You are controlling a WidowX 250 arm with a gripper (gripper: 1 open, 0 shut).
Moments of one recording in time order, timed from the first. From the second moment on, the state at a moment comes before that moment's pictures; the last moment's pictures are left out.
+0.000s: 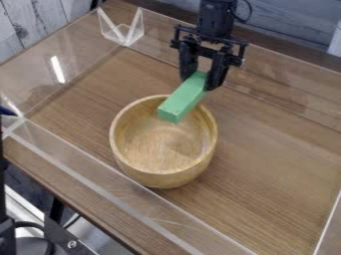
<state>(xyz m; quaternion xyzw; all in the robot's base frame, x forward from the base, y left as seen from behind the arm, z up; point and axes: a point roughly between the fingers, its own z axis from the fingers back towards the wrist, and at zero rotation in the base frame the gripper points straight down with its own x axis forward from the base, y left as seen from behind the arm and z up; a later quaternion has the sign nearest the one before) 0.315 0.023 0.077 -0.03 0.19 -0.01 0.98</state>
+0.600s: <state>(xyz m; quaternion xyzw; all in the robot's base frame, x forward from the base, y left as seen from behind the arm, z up) 0.307 0.022 0.072 -0.04 0.20 -0.01 0.98</state>
